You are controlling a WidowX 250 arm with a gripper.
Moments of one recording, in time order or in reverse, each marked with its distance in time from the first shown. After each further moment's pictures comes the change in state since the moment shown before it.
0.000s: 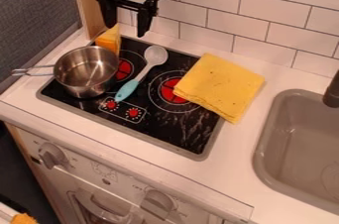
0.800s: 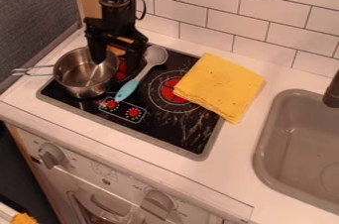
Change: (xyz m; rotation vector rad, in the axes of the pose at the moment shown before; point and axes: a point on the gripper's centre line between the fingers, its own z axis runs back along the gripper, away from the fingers) arm -0.064 -0.008 -0.024 0.020 -0.016 -0.071
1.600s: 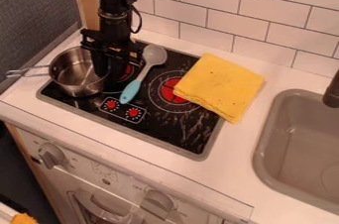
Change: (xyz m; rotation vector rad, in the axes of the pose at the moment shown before) arm -0.002 0.013 -0.030 0.036 0.104 0.034
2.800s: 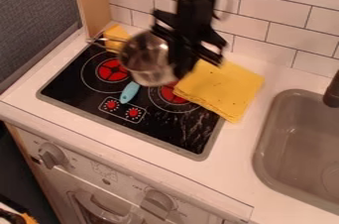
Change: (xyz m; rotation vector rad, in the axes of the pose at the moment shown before) arm -0.035 -0.154 0.089 -0.037 -0.082 -0.340
